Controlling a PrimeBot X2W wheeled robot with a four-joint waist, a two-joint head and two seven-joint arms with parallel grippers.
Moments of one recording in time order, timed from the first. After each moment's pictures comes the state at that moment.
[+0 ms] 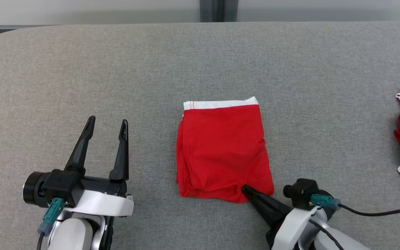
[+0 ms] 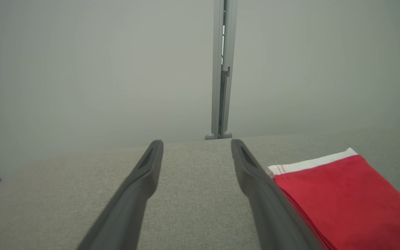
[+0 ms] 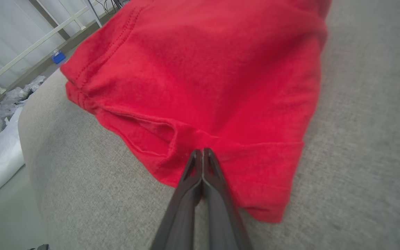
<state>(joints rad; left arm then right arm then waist) -0.15 0.10 -0.15 0.05 -0.18 0.01 -0.26 -0.38 -0.30 0.85 0.38 0.65 0.13 -0.16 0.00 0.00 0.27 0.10</state>
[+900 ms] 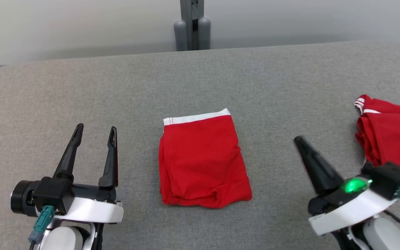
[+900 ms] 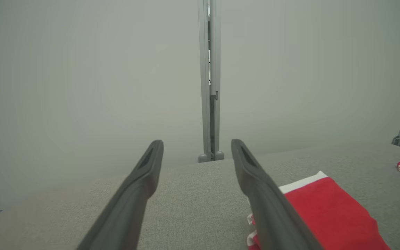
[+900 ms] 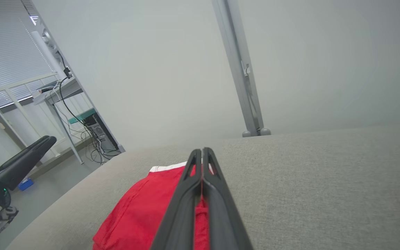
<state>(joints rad) -0.11 0.14 -0.13 0.02 -0.18 0.03 -0.25 -0.19 -0.31 0.44 0.03 0.67 0.13 -0.22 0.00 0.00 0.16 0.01</state>
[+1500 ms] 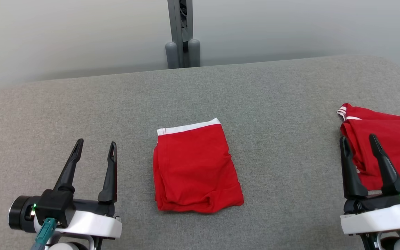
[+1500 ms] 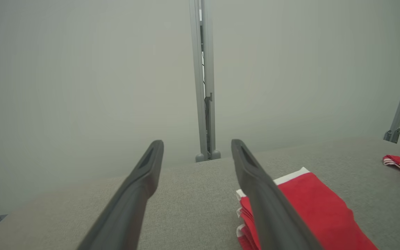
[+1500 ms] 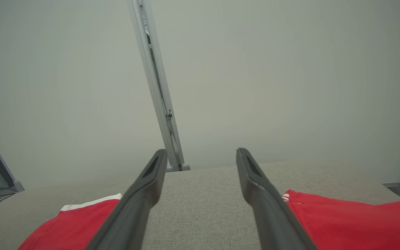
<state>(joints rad) -0.03 0.16 -0.14 -0.04 -0.17 0.07 -0.19 -0.02 -0.08 0.01 -0.07 0.30 0.13 -0.17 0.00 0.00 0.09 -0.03</state>
